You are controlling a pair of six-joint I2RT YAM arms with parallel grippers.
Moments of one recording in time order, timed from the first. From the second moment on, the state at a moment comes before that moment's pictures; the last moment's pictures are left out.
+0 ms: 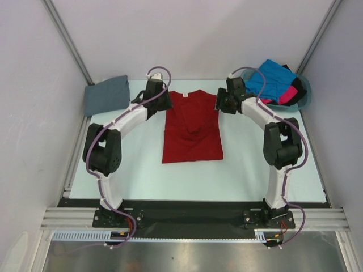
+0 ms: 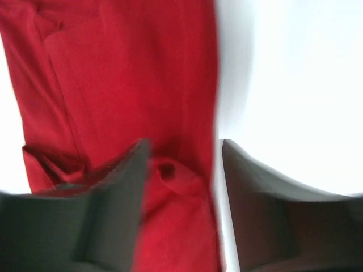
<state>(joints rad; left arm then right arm) -0.38 1.90 1.46 -0.20 -0.06 -0.48 0.30 1.99 1.57 -0.40 -0.04 0.45</state>
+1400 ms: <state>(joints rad) -0.41 1.90 1.26 -0.20 0.40 -0.32 0.38 1.74 1.37 -0.52 -0.09 0.39</state>
